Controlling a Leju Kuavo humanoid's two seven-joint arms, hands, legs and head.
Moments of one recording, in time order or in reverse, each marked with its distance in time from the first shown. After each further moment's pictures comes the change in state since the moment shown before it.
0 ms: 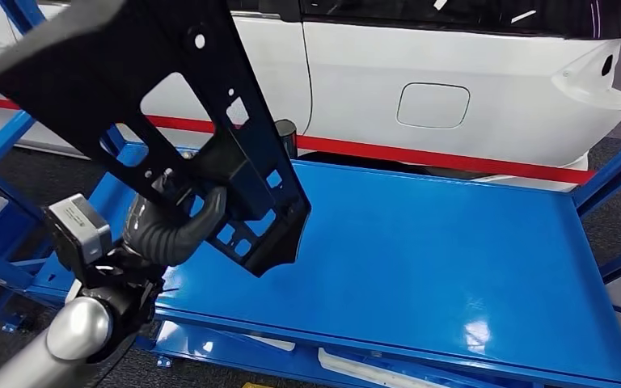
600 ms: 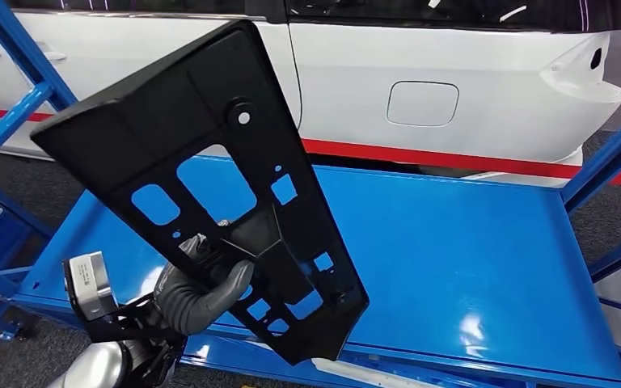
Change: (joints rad) left arm 0.140 -0.022 -0.066 -0.057 0.192 -0.129 -0.095; right arm -0.003 0.001 -0.001 0.000 -0.007 -0.013 0.008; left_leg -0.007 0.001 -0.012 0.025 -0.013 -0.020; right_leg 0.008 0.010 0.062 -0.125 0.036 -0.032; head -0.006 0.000
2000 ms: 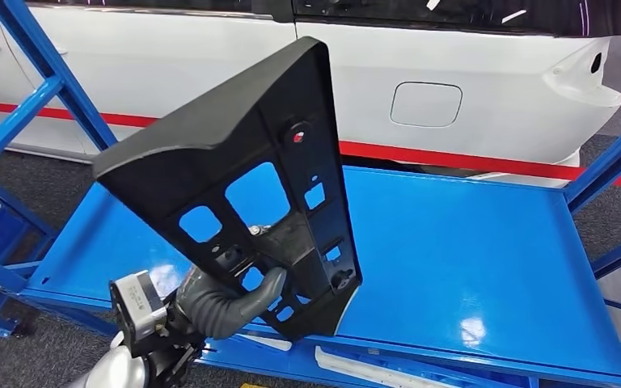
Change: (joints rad) left arm -0.027 -0.070 -0.049 0.027 -0.233 0.041 0.078; right arm 0.000 0.004 -0.008 0.000 -0.061 -0.025 0.007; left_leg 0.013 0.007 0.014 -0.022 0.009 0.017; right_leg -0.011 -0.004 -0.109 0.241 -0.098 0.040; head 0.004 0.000
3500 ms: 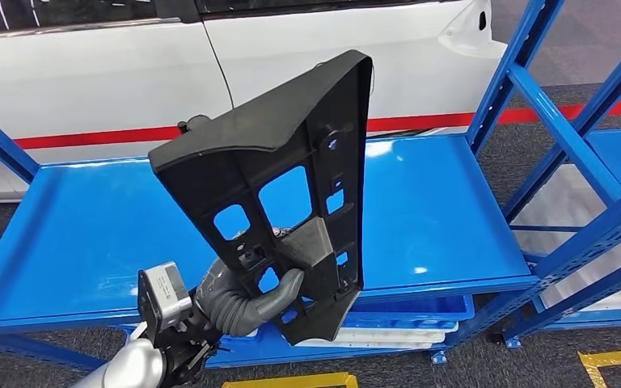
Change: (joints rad) left arm -0.032 -0.030 -0.041 0.064 0.051 -0.013 -0.014; right arm -0.001 -0.008 -0.010 0.000 0.004 -0.002 -0.010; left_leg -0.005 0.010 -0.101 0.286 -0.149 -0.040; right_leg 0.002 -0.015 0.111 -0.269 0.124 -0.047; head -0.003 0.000
